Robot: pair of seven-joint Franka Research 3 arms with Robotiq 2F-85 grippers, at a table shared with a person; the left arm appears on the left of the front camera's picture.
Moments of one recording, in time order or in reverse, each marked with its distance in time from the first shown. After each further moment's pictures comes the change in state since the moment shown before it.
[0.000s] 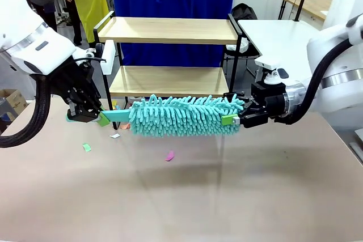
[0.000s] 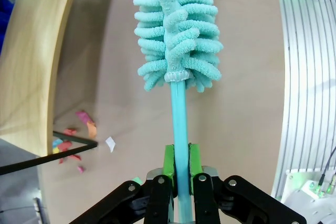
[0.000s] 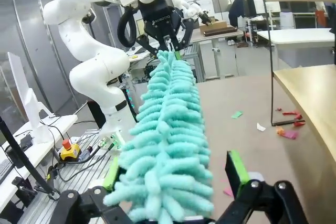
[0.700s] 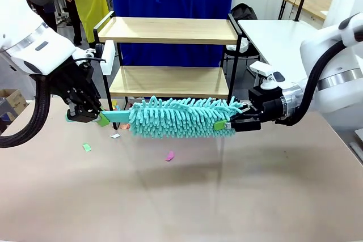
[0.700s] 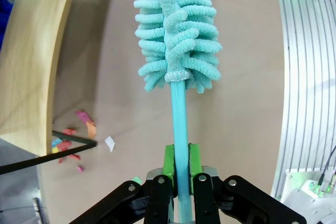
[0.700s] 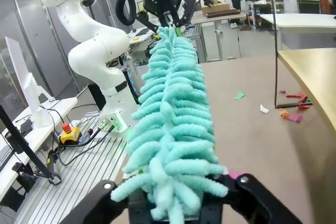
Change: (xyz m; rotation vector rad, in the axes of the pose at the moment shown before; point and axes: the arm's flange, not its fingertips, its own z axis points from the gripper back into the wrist) left arm -0.001 0.000 0.000 -0.002 0.001 0.001; right arm -0.010 -0.003 0.001 0.009 0.092 0.001
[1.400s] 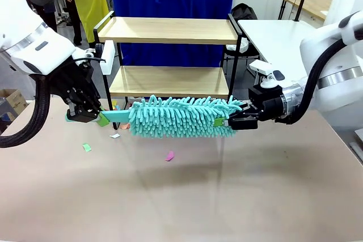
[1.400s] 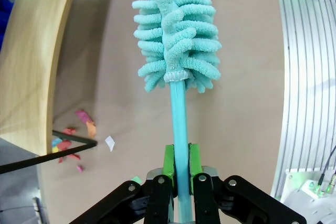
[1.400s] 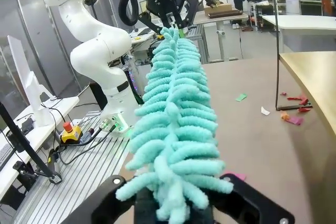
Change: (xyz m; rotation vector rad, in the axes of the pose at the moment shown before) left arm 0.000 0.000 0.000 0.001 0.000 0.001; right arm 0.003 0.000 0.000 0.010 -0.002 0.008
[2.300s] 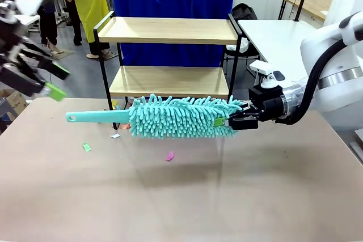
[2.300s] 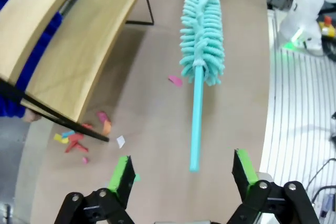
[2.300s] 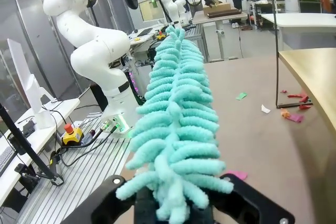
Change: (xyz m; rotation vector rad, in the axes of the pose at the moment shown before) left arm -0.090 0.013 0.099 0.015 -0.333 0.190; right arm -0.001 0.000 0.001 -0.003 -0.001 -0.019
